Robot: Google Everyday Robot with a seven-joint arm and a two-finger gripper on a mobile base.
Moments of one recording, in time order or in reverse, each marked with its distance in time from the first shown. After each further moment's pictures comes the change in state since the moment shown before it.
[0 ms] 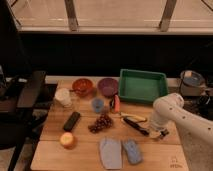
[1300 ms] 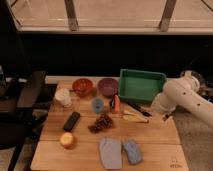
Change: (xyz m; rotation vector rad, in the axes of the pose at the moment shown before) arm -0.030 -0.058 -0.111 0.198 -0.093 -0.109
